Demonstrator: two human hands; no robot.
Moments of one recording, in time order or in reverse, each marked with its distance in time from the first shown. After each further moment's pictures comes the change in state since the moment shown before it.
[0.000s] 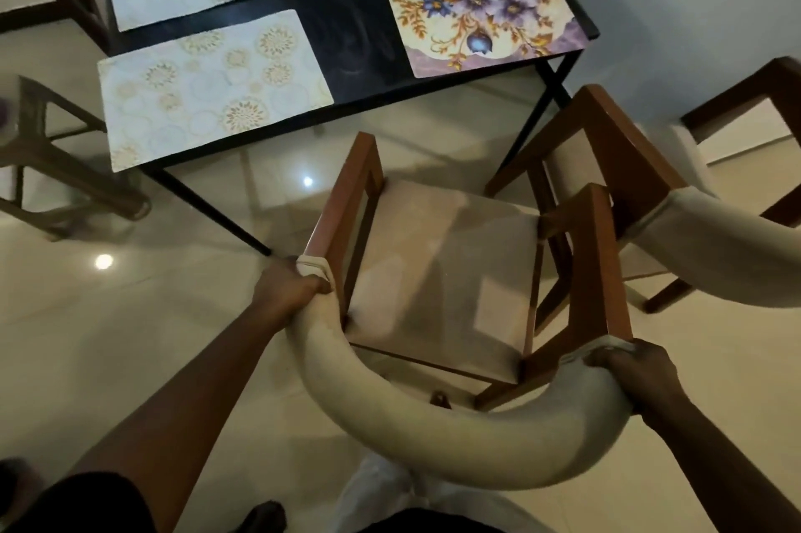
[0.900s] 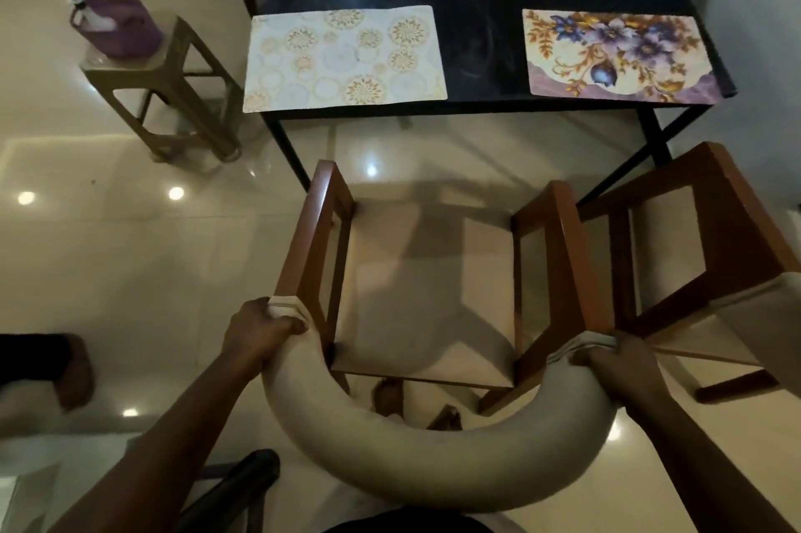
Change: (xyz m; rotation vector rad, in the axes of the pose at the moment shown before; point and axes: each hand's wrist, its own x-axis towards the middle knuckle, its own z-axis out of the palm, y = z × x) left_hand -0.087 -0.167 -0.048 -0.225 0.174 -0.245; right_hand 0.010 -0.071 0.079 -0.315 -0.119 -0.363
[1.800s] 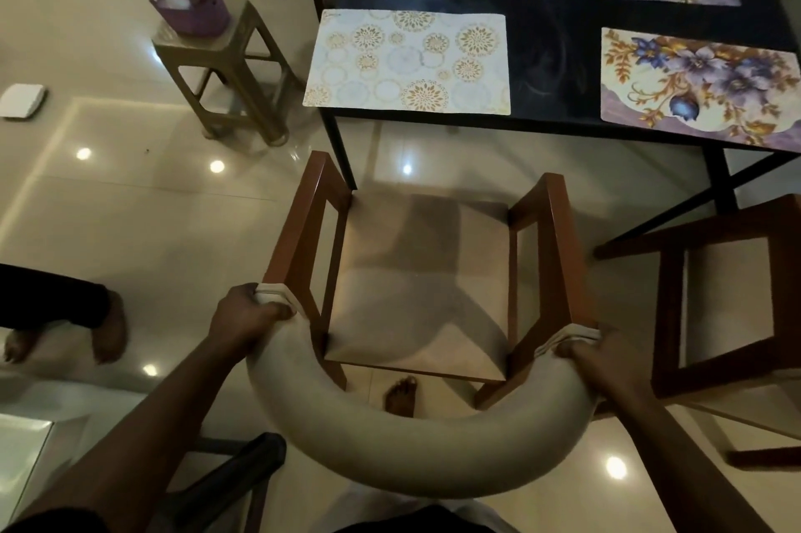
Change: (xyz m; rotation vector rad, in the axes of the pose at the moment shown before) left_hand 0.025 -0.025 -0.059 -0.050 0.119 -0.108; right_hand 0.022 -0.103 0.053 -0.030 -0.102 0.069
